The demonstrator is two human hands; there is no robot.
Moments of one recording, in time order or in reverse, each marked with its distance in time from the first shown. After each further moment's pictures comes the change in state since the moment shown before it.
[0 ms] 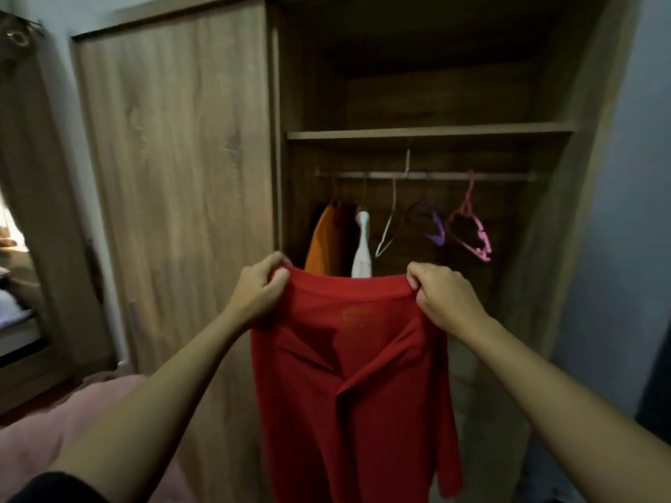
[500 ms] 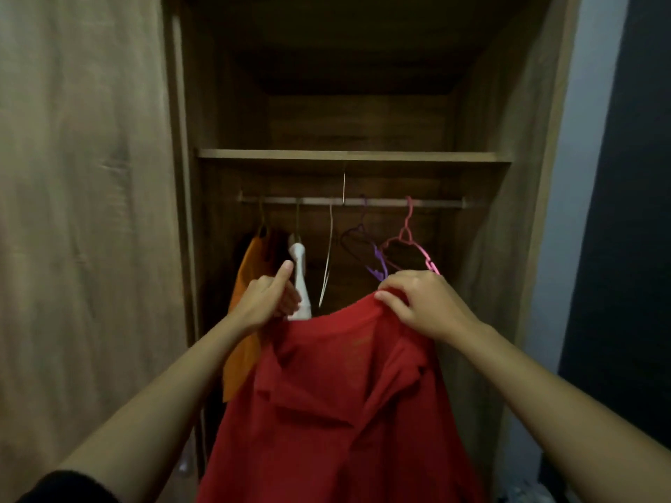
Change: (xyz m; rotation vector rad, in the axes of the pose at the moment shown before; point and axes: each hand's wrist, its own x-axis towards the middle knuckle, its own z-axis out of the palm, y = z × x) left_hand 0.131 -0.012 0.122 -0.260 -0.362 -0.140; right_hand 0.067 0.060 -0.010 -0.194 0.097 -0.128
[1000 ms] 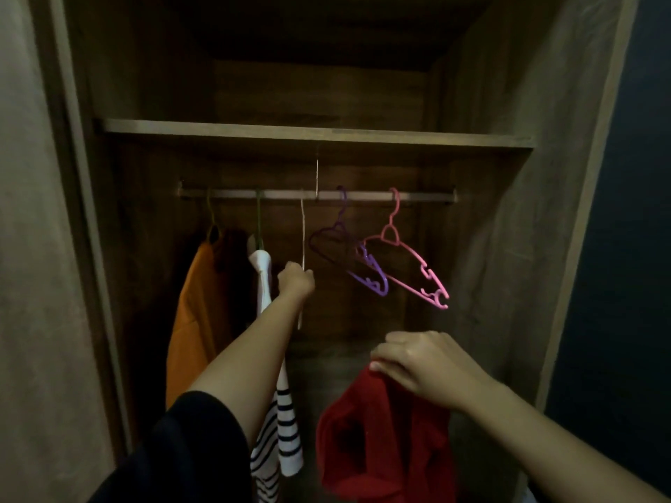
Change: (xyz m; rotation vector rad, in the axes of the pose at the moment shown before) left_hand 0.174 -0.006 0.112 0.072 -0.005 -0.340; right_hand 0.002 0.036 0.072 -0.173 -0.223 -0.064
